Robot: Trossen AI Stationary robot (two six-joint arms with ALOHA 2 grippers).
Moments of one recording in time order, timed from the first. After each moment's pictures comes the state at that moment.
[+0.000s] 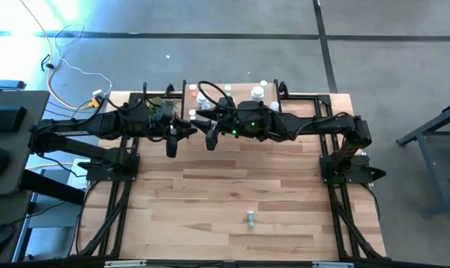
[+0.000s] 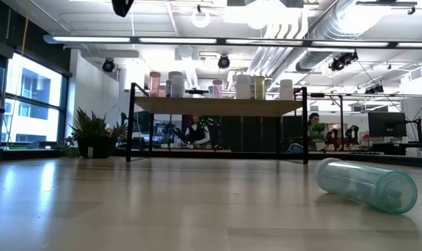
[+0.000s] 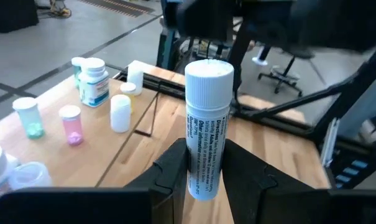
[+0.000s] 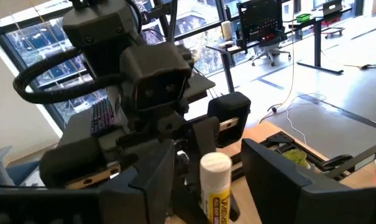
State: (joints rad) left arm 0.18 0.94 0.99 -0.32 -0.11 -0.25; right arm 0.02 1.77 1.75 -0.07 0.28 0.31
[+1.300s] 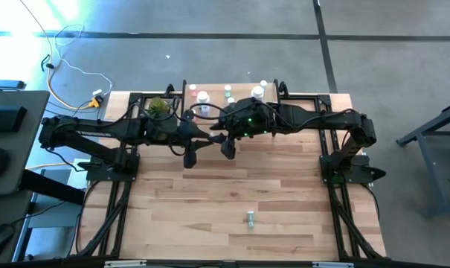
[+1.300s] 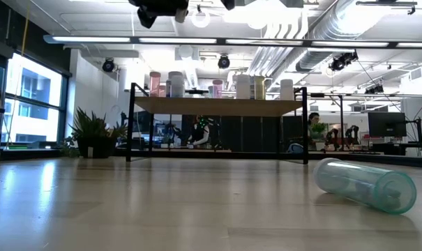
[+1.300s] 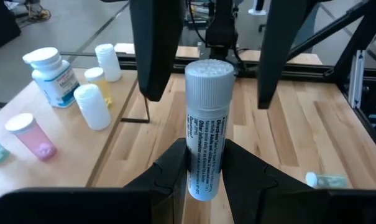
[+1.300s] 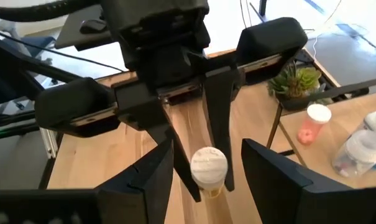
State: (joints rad) left arm 0.12 1.17 0.99 -0.23 -0.12 -0.03; right arm -0.03 1.71 1.75 -0.52 0.00 0.18
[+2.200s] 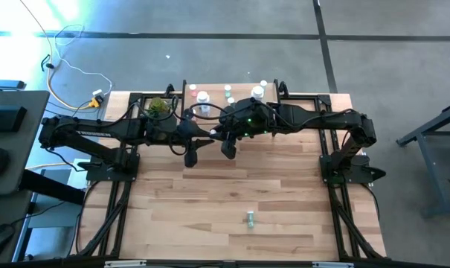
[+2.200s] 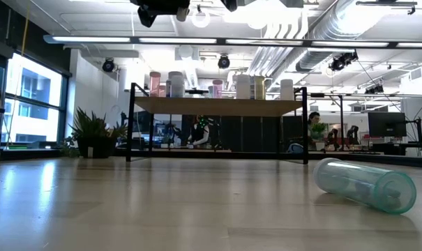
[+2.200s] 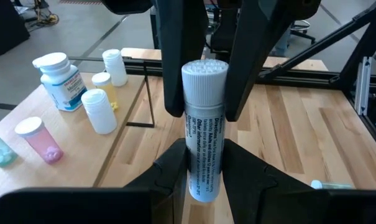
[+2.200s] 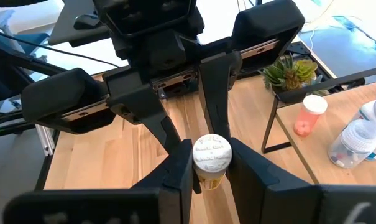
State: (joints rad) left arm 0.12 1.17 0.99 -0.20 -0.14 -0.03; right arm -0.03 1.71 1.75 -0.54 0.01 0.20
